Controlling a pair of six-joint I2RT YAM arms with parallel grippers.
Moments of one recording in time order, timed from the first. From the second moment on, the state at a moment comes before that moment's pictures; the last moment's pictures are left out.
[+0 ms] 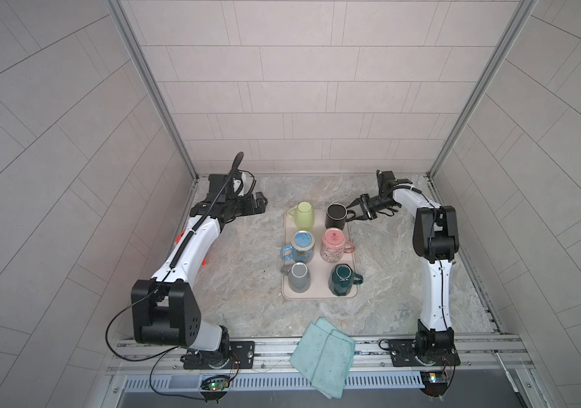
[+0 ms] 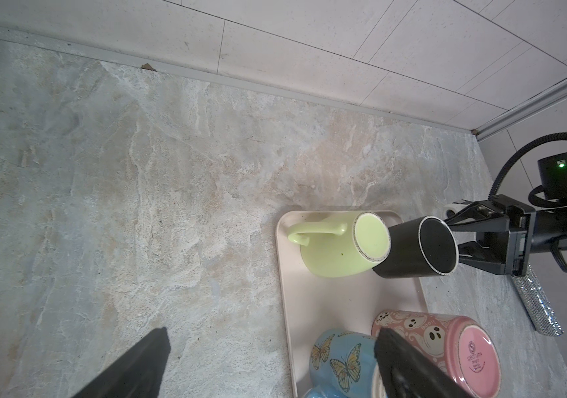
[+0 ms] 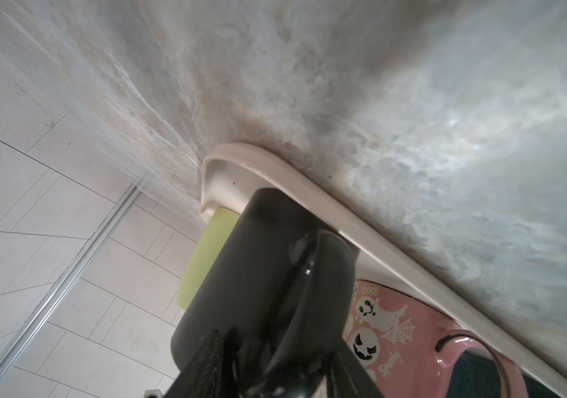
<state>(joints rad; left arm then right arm) -0.06 1.46 1.24 -0.51 0.32 -0.23 0.02 2.30 1.87 -0.93 -0.91 1.15</state>
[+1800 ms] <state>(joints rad) -0.06 1.46 1.24 -0.51 0.29 -0.22 0.06 2.29 1.86 -0.65 -0.90 1.16</state>
